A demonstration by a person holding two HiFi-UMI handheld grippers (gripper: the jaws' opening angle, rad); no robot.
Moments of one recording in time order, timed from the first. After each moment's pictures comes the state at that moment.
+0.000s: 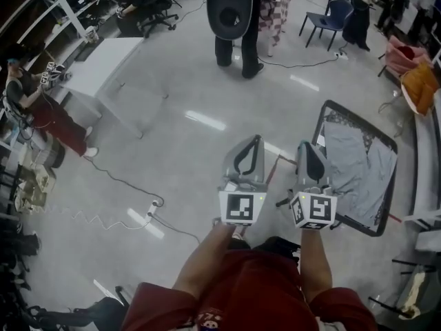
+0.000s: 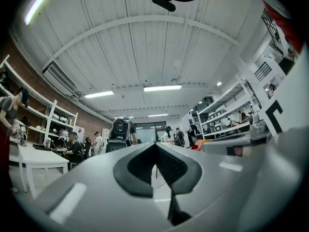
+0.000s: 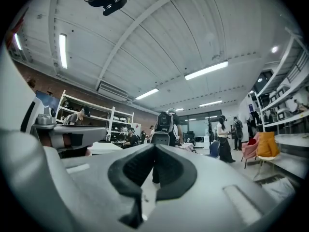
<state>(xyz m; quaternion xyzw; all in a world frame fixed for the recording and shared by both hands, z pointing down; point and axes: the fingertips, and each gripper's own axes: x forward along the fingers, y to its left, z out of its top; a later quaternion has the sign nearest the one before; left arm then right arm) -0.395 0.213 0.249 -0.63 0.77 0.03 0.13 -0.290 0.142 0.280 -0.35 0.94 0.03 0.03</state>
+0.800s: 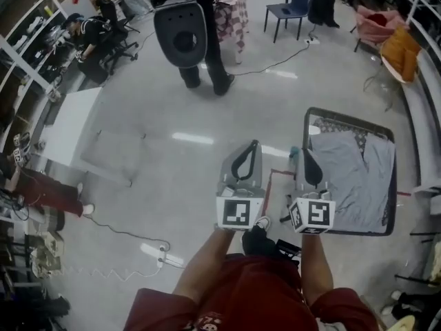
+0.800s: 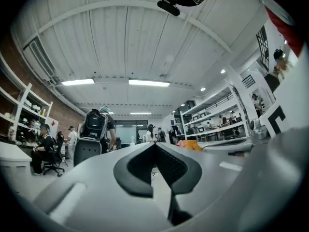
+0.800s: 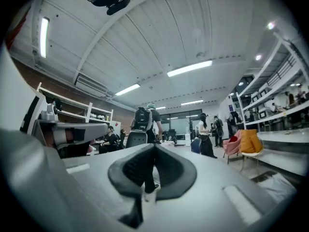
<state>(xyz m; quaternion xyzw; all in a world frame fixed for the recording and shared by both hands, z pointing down) -0.443 0.023 0.263 -0.71 0.69 0.04 0.11 -0.326 -0.020 0.309 -0.45 0.89 0.01 0.03</state>
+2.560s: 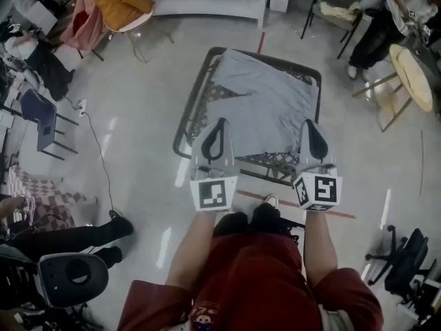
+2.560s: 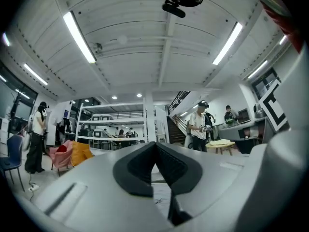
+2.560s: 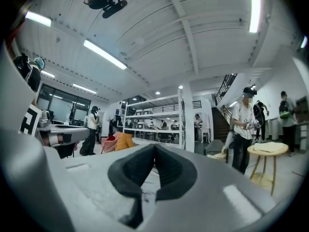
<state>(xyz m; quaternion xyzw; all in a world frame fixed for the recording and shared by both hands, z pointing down) -0.175 -0.236 0.297 -0.99 0.08 0.07 0.04 -0.088 -0.057 0.313 -0.94 0.35 0.02 -0.01</state>
